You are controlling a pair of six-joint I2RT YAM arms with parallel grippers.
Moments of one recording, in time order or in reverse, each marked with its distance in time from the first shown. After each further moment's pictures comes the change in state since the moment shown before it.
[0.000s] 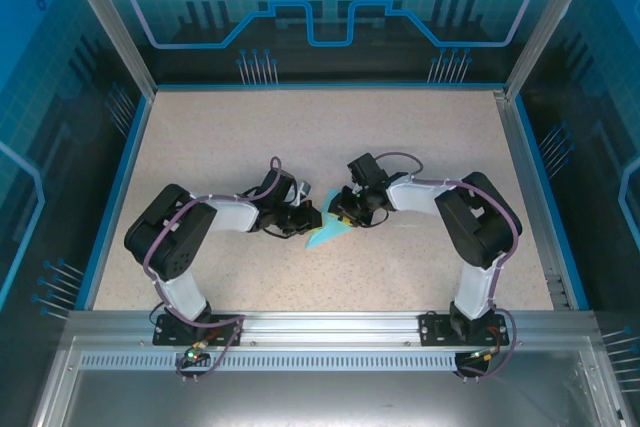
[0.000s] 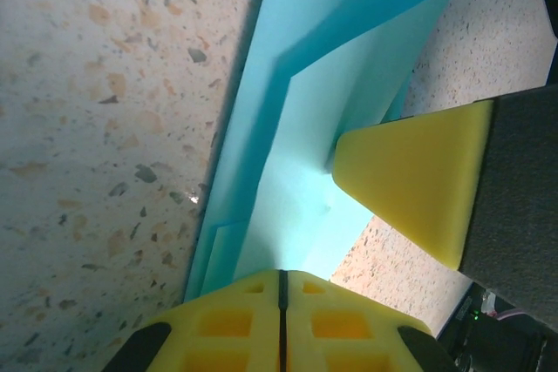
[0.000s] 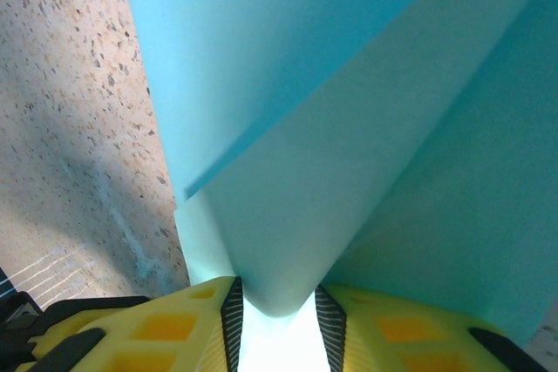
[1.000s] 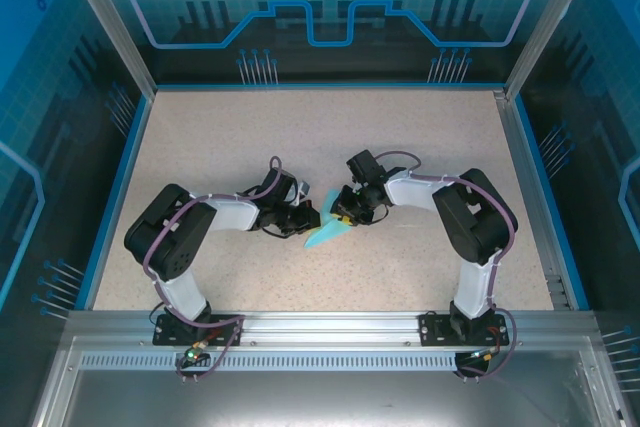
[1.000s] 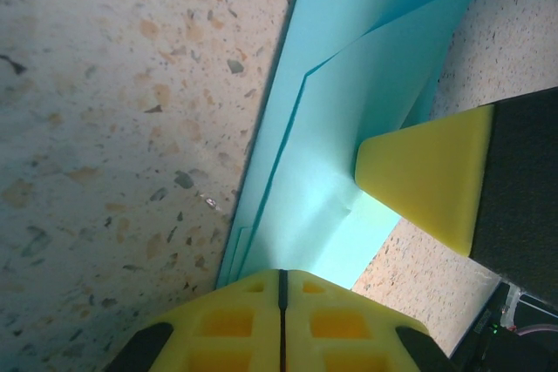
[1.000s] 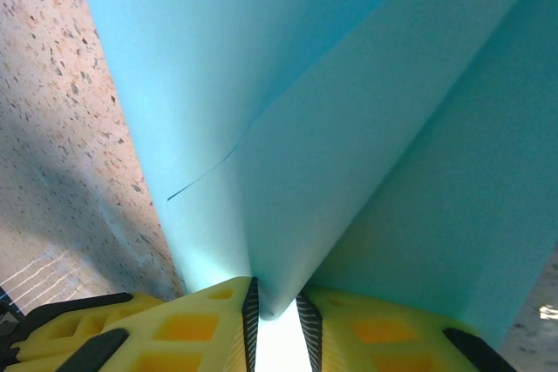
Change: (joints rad) left arm 0.000 0.000 0.013 -0.045 -0.038 0.011; right arm -0.012 0.039 0.050 -0.091 -0.016 0.000
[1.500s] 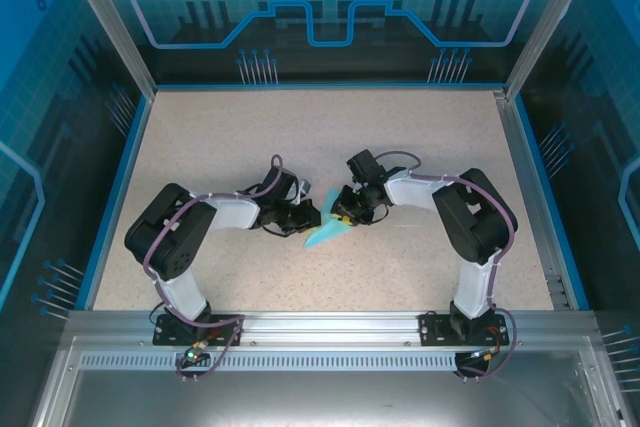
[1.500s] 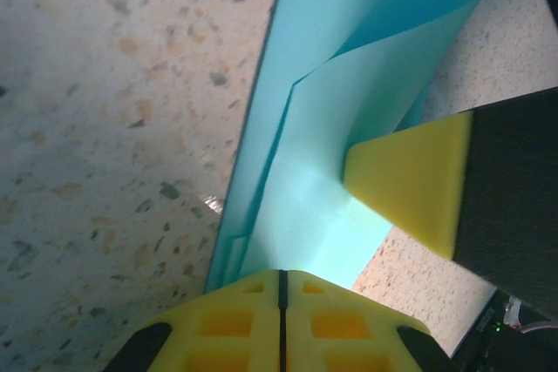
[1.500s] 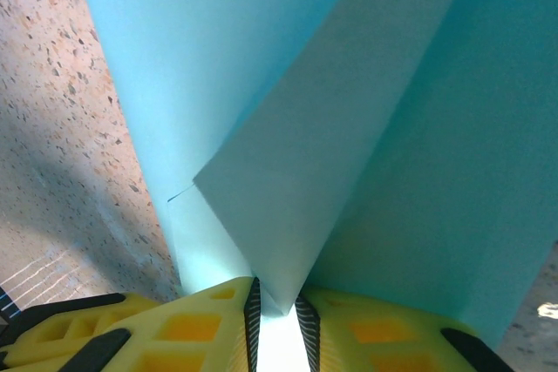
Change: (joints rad) left arm 0.000 0.003 0.031 -0.027 0.000 0.023; right arm 0.000 0.003 0.001 -0.007 0.000 0.000
